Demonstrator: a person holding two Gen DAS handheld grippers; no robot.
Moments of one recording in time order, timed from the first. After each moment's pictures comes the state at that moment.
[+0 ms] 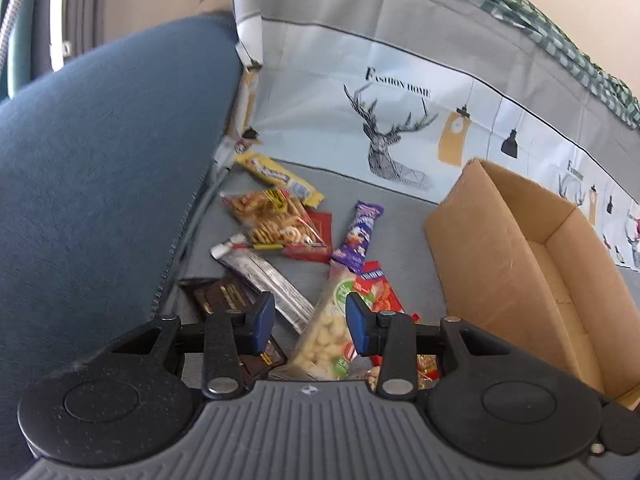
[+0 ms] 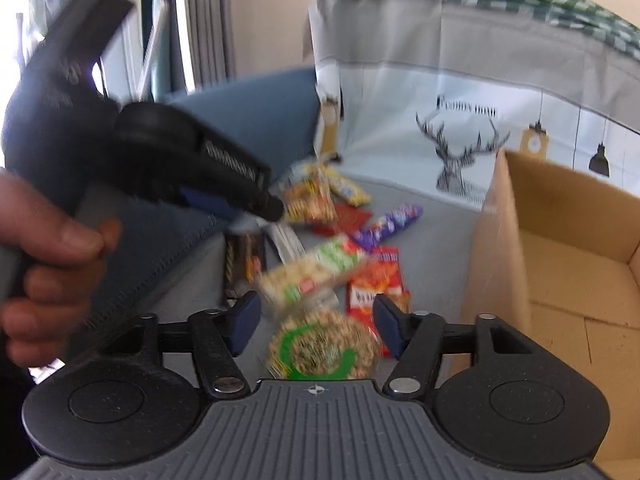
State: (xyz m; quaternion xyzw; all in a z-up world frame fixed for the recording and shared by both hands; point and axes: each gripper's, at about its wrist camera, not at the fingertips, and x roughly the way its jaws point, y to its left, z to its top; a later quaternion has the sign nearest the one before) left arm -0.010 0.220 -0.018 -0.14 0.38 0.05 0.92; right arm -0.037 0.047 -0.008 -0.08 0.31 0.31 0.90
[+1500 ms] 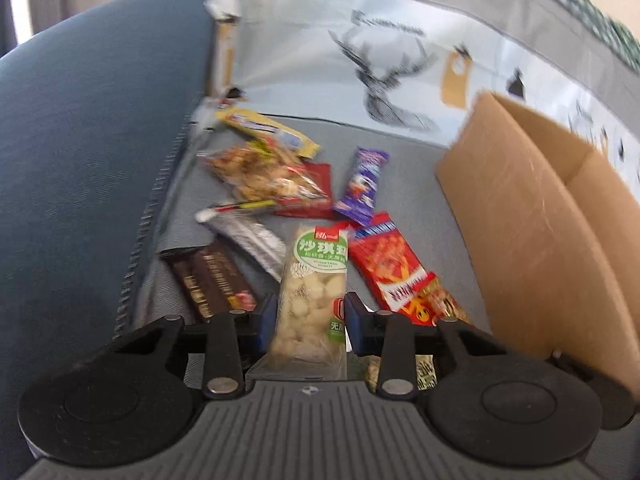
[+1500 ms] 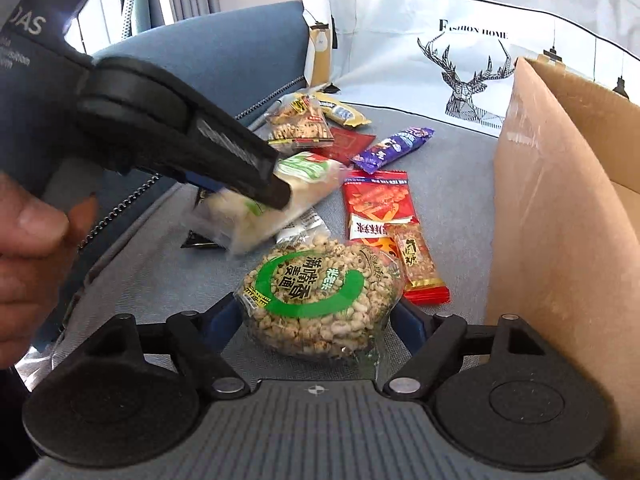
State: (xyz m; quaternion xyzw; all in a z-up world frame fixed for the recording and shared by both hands) left arm 0.008 0.214 -0.051 -0.10 0.42 0.06 0.90; right arm -0.005 0.054 -0.065 -0.06 0.38 0.31 0.87
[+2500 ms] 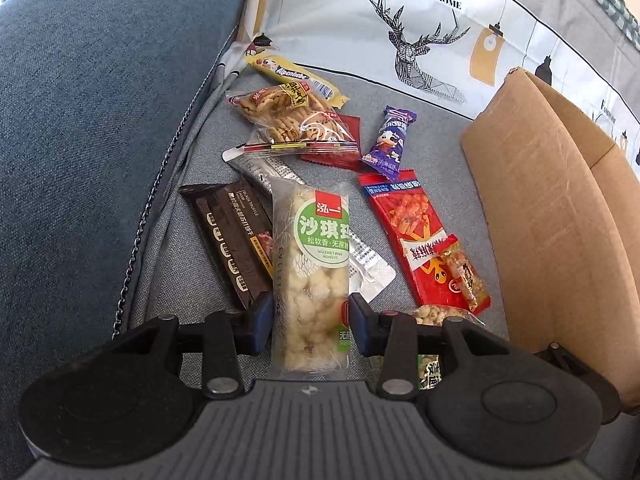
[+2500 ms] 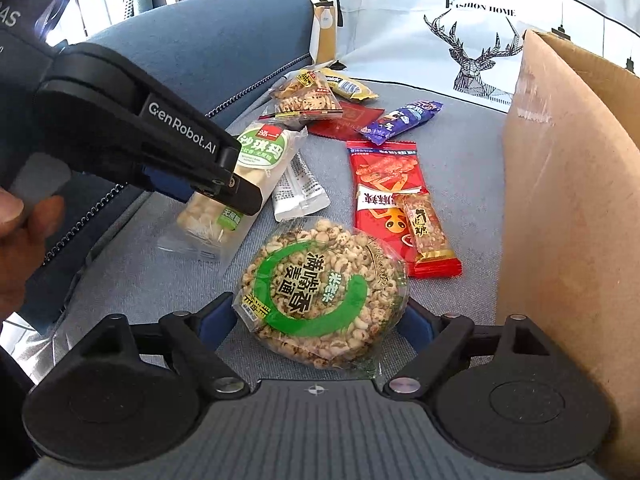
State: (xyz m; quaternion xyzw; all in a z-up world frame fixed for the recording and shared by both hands) left arm 0.008 0.222 -0.064 -0.12 0.48 0.07 0.86; right arm -0.003 0.058 -0.075 -0.07 0.41 0.32 0.85
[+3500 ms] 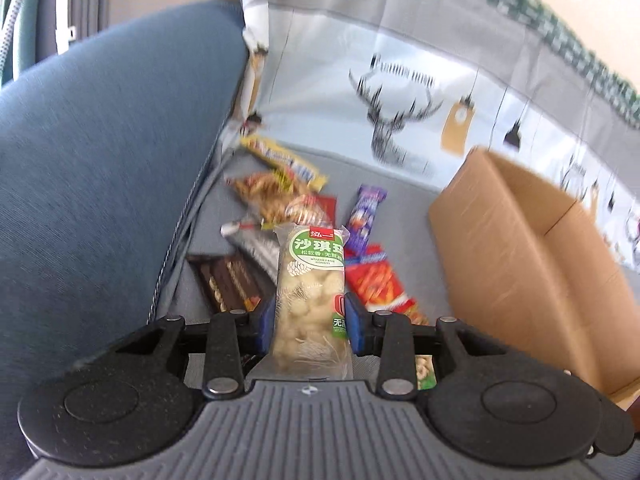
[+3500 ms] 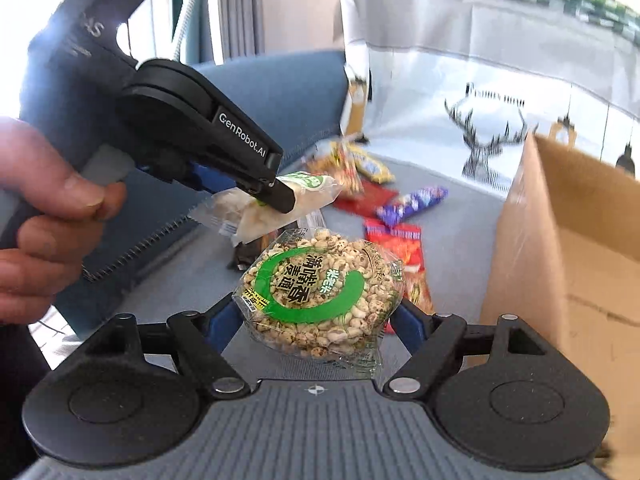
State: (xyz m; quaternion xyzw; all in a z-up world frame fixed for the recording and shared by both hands) left arm -0.019 0.223 -0.012 -0.15 0.38 0.06 0.91; right arm -0.040 0.035 -0.020 -0.09 0.30 0.36 0.88
